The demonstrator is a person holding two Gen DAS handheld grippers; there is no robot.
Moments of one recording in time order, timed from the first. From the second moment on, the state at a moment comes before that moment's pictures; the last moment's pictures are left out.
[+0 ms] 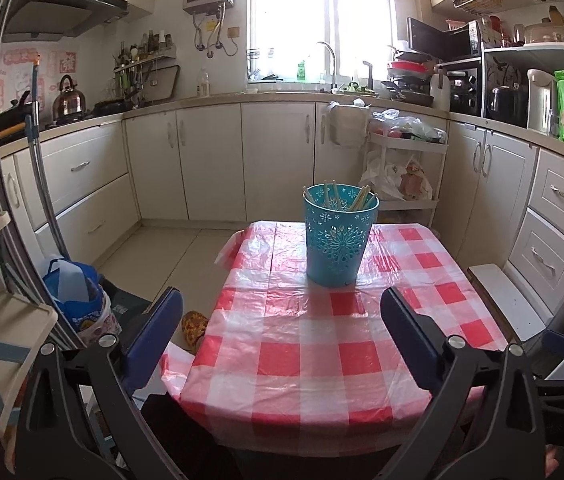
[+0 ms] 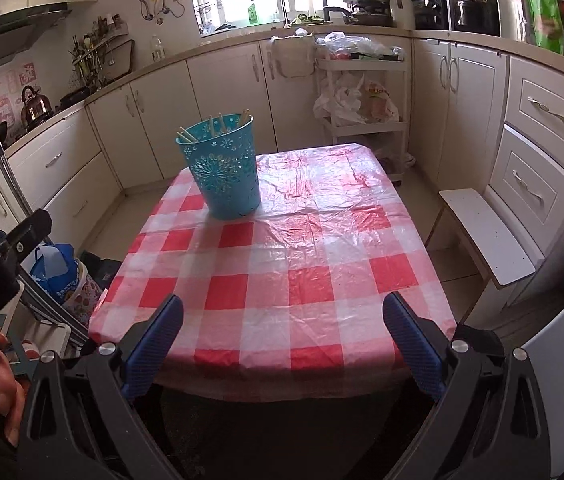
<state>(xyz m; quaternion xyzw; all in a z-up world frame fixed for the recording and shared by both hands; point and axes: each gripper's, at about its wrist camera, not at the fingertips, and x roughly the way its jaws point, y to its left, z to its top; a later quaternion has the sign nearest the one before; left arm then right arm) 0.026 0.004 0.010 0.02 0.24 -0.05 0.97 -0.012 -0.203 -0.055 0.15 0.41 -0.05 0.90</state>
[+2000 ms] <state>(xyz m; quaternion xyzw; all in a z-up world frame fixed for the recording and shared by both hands) -0.065 0.035 -0.008 0.00 0.31 -0.08 0.95 -0.094 -0.150 -0.041 0.12 0.43 -0.04 0.89</state>
